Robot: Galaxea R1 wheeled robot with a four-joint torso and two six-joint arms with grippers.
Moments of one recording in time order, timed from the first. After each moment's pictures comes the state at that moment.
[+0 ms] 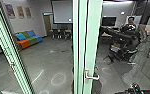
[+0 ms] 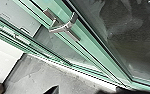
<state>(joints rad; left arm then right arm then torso) 1.41 2.78 -2.39 0.01 0.02 -0.02 -0.56 1.91 -1.13 0.11 -0.24 0.25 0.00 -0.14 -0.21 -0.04</state>
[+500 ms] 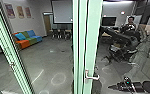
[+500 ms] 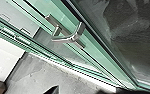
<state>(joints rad) 1.41 2.78 -2.39 0.01 0.02 -0.02 -0.47 2.04 -1.23 0.11 -0.31 0.31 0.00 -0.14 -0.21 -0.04</state>
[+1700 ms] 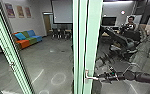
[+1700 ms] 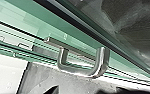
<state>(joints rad) 1.41 2.79 -2.40 0.00 0.02 -0.03 -0.37 2.31 -1.45 0.11 -0.38 0.64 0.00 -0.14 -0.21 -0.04</state>
